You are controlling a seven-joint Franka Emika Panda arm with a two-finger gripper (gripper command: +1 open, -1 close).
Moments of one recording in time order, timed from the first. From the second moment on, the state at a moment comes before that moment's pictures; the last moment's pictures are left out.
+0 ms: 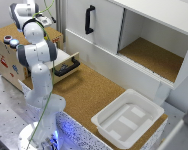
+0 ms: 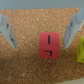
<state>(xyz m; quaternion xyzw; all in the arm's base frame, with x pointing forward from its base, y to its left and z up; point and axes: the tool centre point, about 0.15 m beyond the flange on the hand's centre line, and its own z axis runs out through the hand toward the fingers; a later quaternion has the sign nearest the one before) 0.285 0.472 0.445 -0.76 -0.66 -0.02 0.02</state>
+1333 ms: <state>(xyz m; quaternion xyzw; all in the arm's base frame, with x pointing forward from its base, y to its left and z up) 0.290 0.456 0.453 -0.78 -0.62 -0.01 0.00</state>
